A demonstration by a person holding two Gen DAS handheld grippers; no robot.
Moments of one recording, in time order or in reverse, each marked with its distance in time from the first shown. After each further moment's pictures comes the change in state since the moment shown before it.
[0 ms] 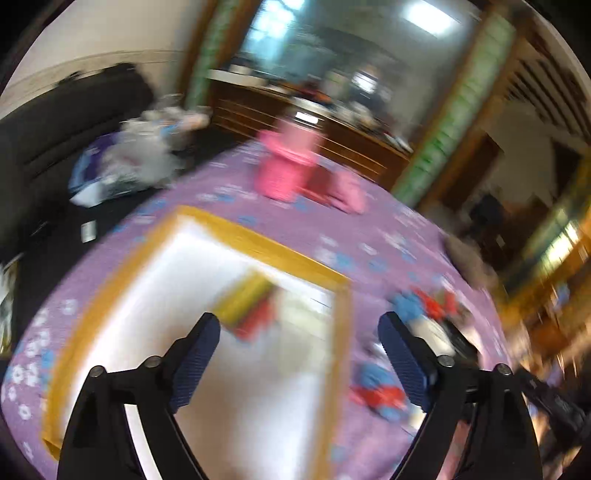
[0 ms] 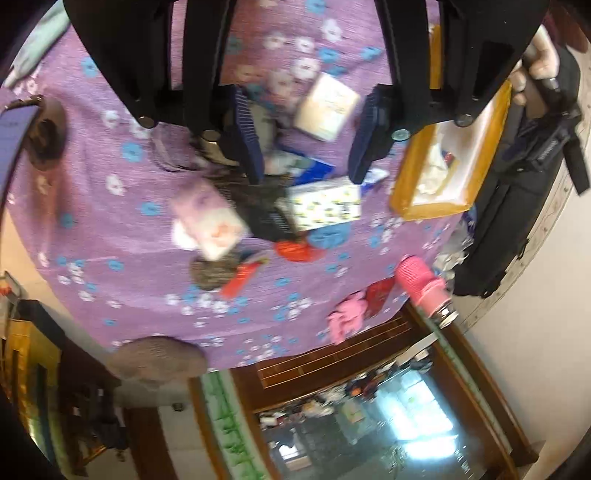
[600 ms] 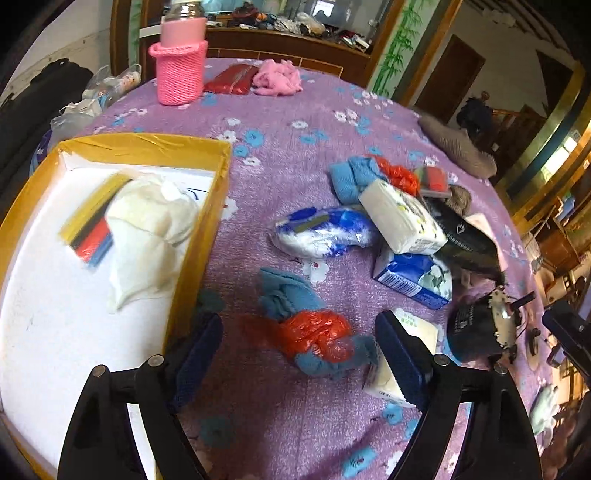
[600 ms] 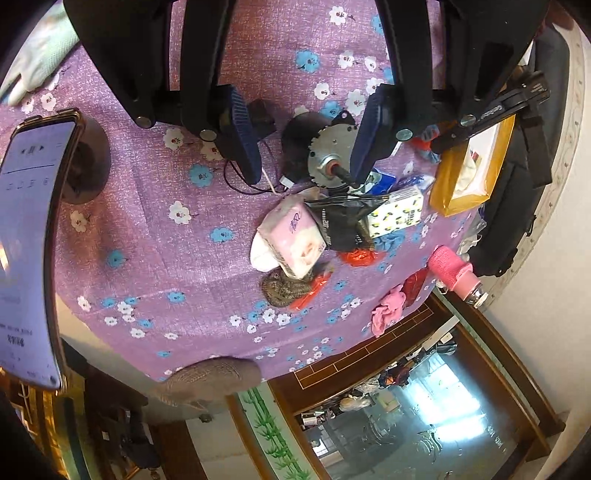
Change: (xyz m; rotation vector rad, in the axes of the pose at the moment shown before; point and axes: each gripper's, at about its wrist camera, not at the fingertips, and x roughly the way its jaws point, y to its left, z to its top) left arm 0.121 -0.091 -0.051 0.174 0.272 0.050; right arm -0.011 -0.076 -0.016 0.110 0.003 -0.003
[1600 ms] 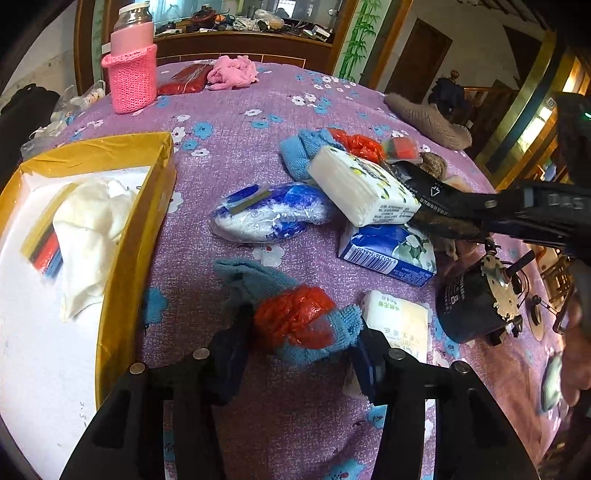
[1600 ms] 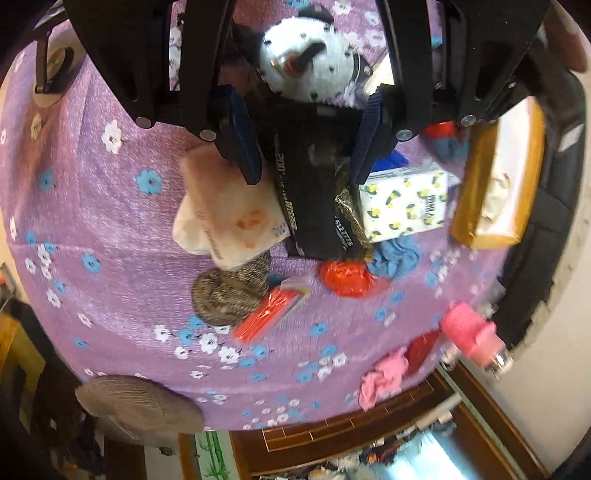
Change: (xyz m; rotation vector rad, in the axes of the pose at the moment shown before) left arm 0.011 -0.013 -0.023 0.116 -0.003 -0.071; right arm 0.111 0.051 0.050 -0.194 0.293 -0.077
